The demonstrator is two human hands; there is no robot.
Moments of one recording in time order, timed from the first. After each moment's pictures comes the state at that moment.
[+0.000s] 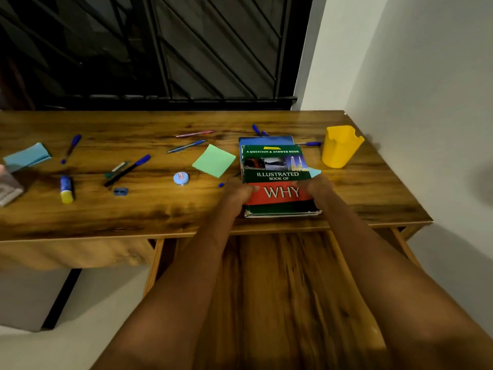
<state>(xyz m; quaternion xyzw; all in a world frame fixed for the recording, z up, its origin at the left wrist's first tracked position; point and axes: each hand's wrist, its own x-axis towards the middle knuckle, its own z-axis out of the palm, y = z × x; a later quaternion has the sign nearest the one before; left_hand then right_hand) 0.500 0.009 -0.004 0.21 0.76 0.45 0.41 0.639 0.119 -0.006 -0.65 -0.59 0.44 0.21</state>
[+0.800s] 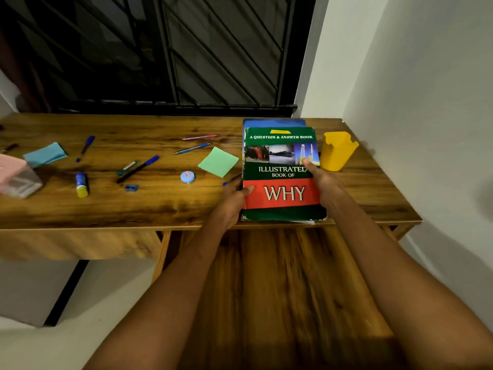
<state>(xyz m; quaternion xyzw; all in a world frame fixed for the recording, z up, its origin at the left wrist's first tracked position) 0.514 -0.044 0.005 0.21 0.61 0.62 0.45 0.668 0.117 0.006 -0.60 -0.47 0.59 0.29</state>
